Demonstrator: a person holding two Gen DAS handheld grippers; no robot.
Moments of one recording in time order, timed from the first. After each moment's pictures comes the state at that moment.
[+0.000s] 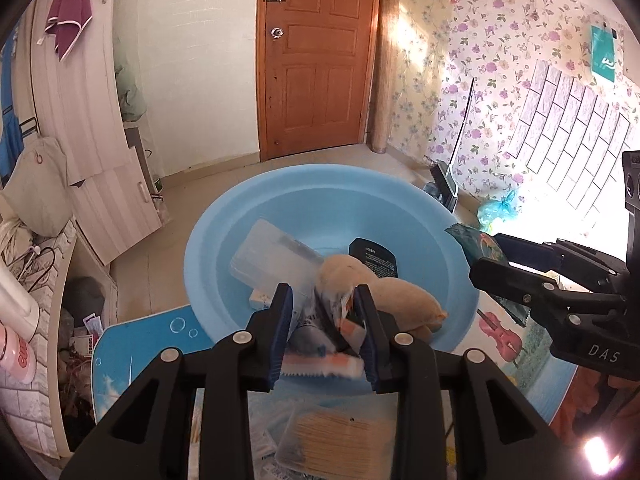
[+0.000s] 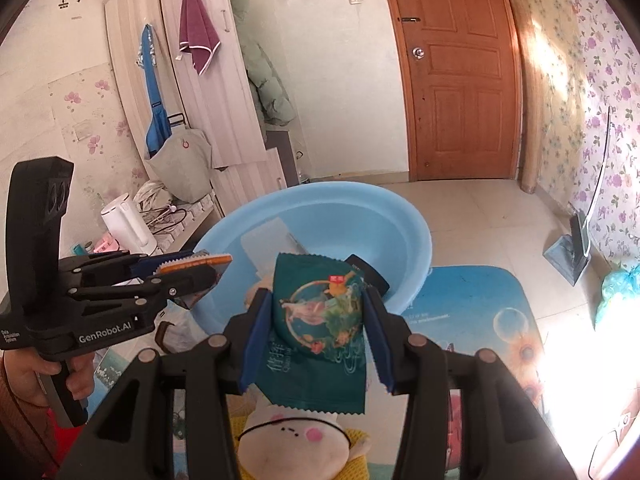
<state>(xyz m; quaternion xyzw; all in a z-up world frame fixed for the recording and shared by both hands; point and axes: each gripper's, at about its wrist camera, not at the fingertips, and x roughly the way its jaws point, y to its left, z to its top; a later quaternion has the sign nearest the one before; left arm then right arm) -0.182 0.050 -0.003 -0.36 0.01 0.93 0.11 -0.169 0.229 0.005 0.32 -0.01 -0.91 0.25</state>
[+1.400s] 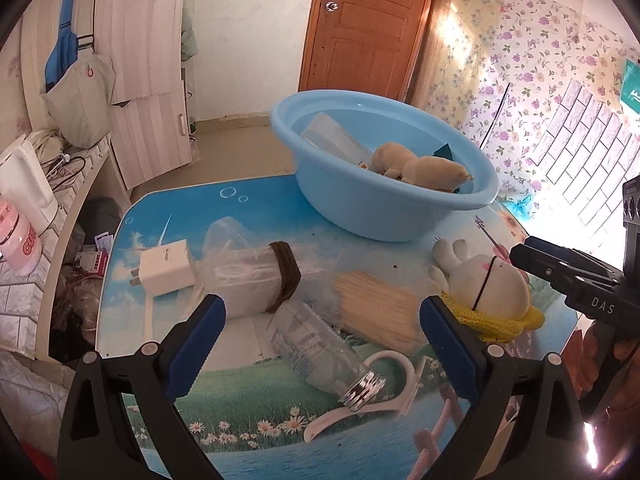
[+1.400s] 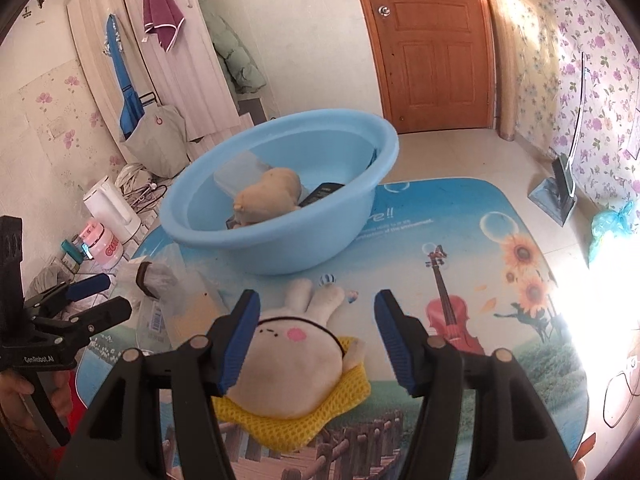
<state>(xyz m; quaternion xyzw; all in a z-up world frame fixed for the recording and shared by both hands) -0.078 -0.006 -0.059 -0.41 -0.07 0.91 0.05 -0.121 0.248 -0.044 0.38 -0.03 -0.90 0.22</state>
